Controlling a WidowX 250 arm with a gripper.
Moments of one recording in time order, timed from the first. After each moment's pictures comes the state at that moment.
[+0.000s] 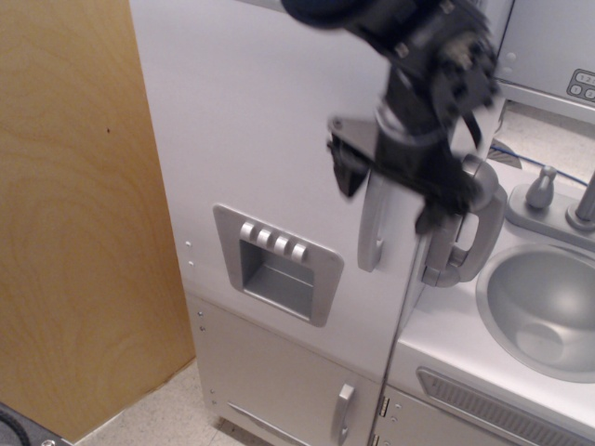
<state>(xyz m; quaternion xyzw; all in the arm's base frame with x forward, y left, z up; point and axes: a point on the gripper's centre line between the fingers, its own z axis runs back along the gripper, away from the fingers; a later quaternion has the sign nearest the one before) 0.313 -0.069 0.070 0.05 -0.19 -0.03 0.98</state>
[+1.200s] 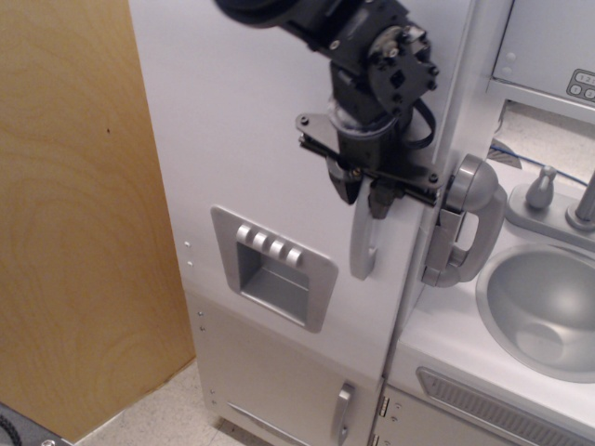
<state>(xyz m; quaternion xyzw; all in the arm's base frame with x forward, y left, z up) 0.312 -0.047 0.060 0.02 -0.21 -0.02 0.98</state>
